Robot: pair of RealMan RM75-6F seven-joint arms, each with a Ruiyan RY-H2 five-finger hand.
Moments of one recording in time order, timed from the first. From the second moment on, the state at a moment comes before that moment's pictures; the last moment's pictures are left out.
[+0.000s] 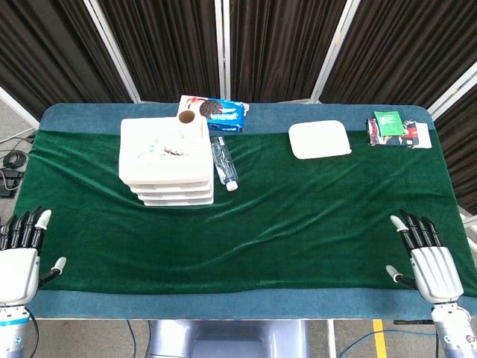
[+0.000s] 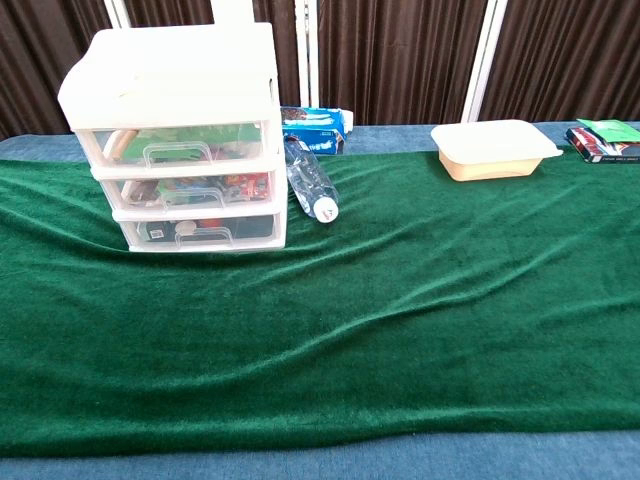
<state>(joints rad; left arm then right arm) -0.05 -1.27 -0.02 -1.72 1.52 1.66 0.35 0.10 -1.15 0.03 -1.57 -1.61 1.52 0.00</state>
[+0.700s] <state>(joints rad) -0.09 -1.30 -0.06 -1.71 1.50 1.58 0.20 0.10 -1.15 0.04 -1.57 -1.60 1.51 0.00</state>
